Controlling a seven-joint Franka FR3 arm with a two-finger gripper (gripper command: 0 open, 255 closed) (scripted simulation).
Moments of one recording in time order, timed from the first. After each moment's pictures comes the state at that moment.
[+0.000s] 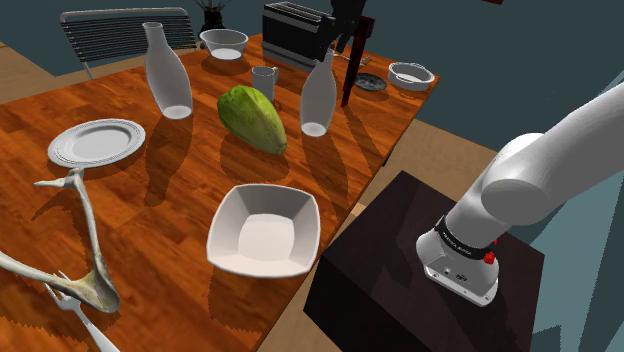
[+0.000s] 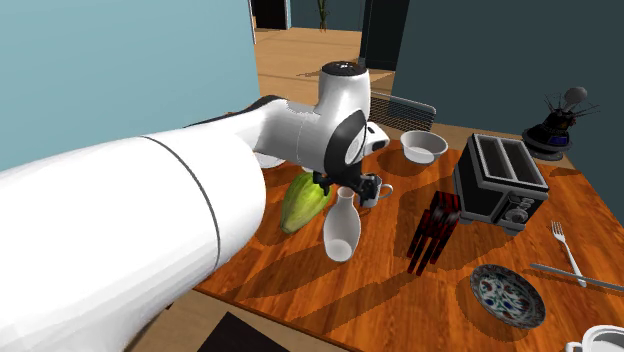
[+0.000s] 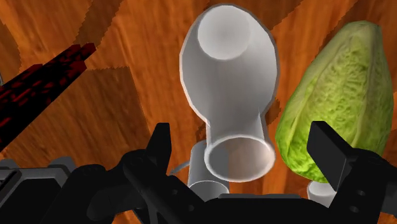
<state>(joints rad) -0.03 -0.31 0.02 -2.17 0.01 2.06 -0.10</state>
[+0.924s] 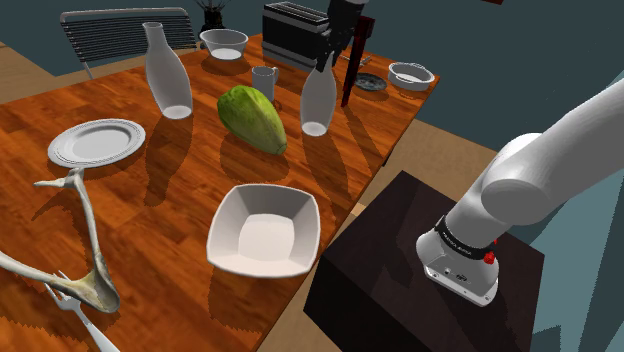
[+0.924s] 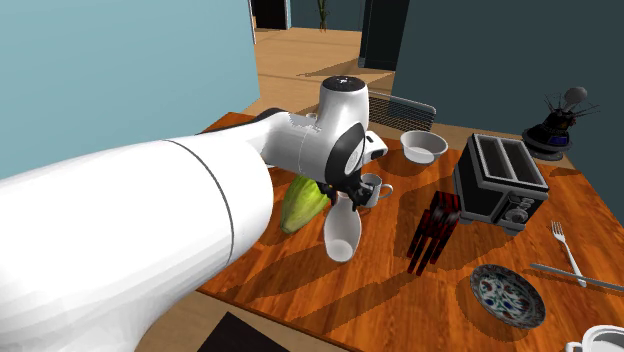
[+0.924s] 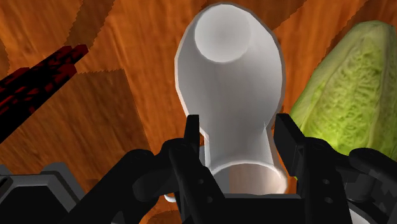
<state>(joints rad) -0.03 -0.29 0.02 -2.21 0.01 2.12 -0.09</state>
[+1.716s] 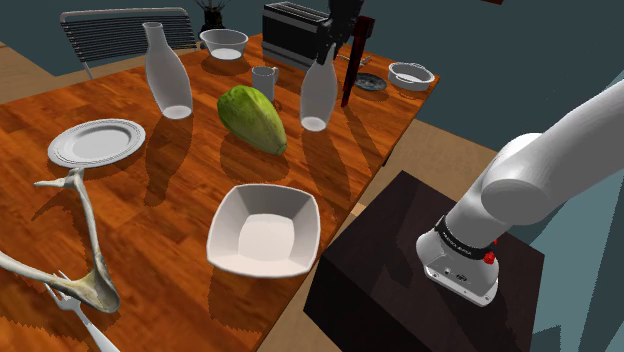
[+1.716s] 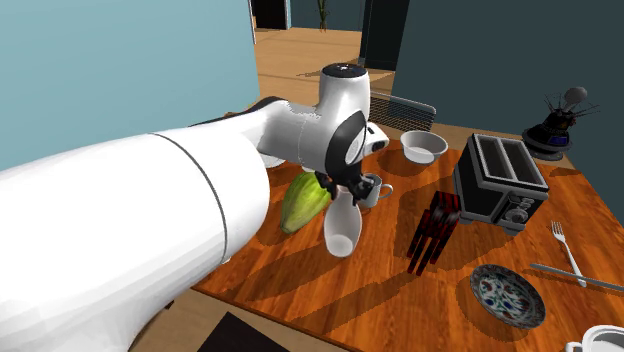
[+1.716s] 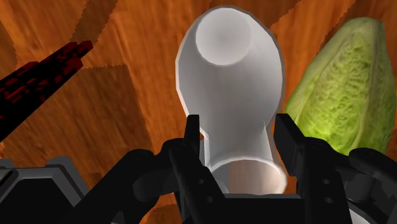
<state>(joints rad) -0.03 -0.29 0.02 -2.16 0.01 2.07 -0.09</state>
